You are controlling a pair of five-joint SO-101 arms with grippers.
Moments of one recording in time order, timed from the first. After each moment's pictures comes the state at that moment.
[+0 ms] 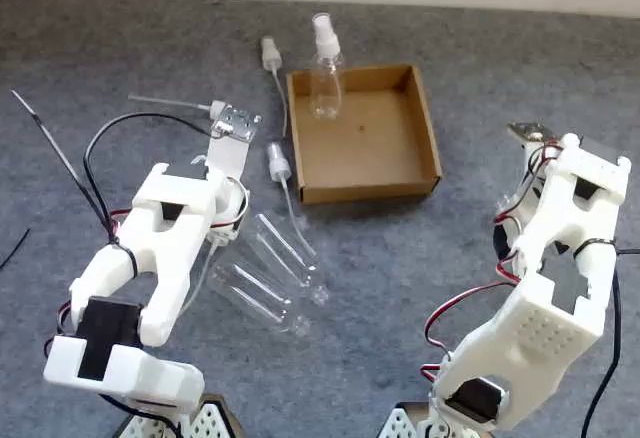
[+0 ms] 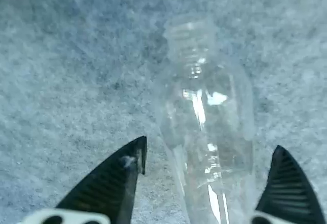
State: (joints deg) left arm 1.0 -1.0 35.6 49.6 -6.4; right arm 24.8 21.1 -1.5 82.6 40.2
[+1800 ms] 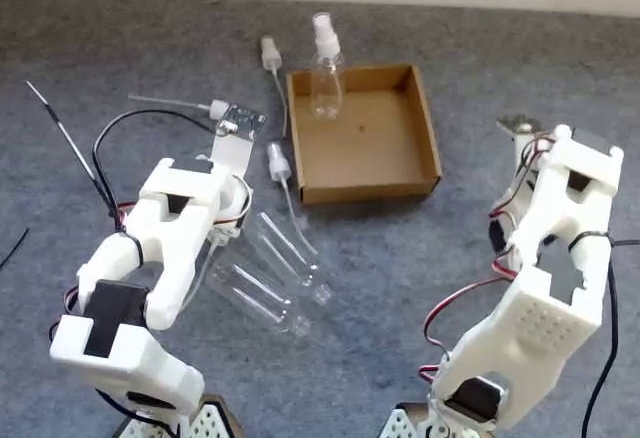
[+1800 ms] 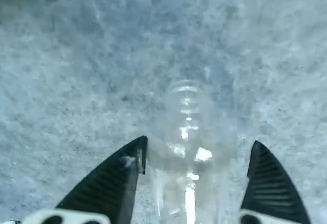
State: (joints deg) left arm 1.4 5.8 32.3 49.2 -6.4; right arm 23.0 24.0 -3.9 82.9 43.1
